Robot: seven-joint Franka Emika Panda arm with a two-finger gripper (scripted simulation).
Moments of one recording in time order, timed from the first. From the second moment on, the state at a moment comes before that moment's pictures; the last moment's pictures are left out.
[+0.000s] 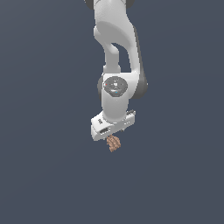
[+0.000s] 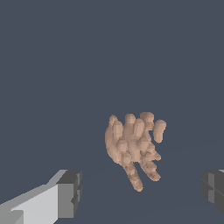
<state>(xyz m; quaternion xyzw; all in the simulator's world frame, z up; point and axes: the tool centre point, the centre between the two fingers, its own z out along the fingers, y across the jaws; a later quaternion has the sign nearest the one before) 0.046 0.008 0.117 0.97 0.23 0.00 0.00</state>
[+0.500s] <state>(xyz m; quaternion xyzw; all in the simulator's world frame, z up) 0.053 0.006 0.104 0.96 0.27 0.00 0.00</state>
